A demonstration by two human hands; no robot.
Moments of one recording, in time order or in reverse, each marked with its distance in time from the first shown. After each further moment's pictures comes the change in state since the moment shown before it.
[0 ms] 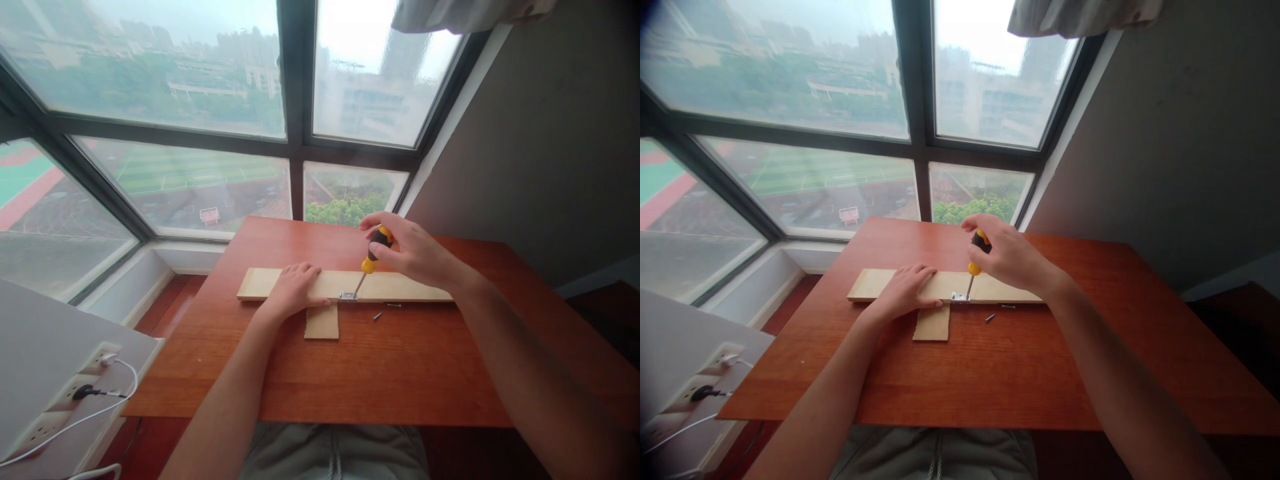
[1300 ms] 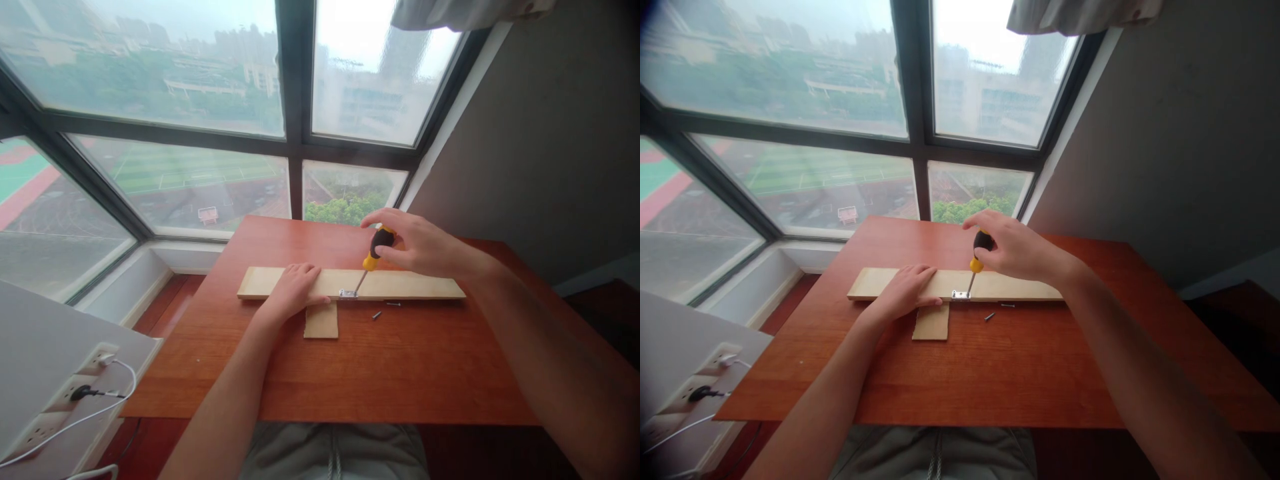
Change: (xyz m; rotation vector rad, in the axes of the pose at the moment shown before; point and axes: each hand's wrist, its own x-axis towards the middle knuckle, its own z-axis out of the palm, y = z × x) left_hand 0.000 0.003 -0.001 0.002 0.002 0.062; right_hand 0.006 0.003 -0.016 -0.113 -0.125 -0.079
